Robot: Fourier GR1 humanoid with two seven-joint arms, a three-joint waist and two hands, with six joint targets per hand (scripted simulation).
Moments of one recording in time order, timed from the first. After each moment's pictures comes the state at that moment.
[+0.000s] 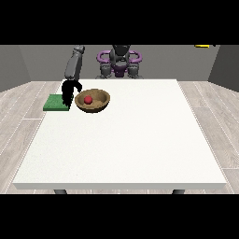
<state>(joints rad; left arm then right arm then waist) -0.83 0.44 0.37 -1.21 0.16 -0.30 0.21 -0.37 -0.26 -0.42 -0.78 -0.31 0.16 -0.31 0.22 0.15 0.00</state>
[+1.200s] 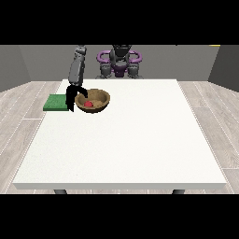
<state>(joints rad) -0.79 0.57 0.44 -1.34 0.30 -0.35 0.26 -0.45 -0.24 -0.41 -0.65 -0.27 0.08 -0.49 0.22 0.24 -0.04</state>
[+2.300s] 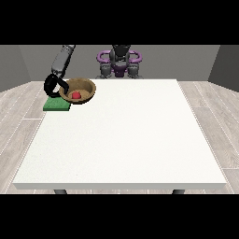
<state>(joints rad) -0.69 0.66 0.54 -1.21 0.35 -0.43 0.19 -0.41 -0.49 -0.31 -0.82 -0.14 -0.10 0.01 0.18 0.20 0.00</state>
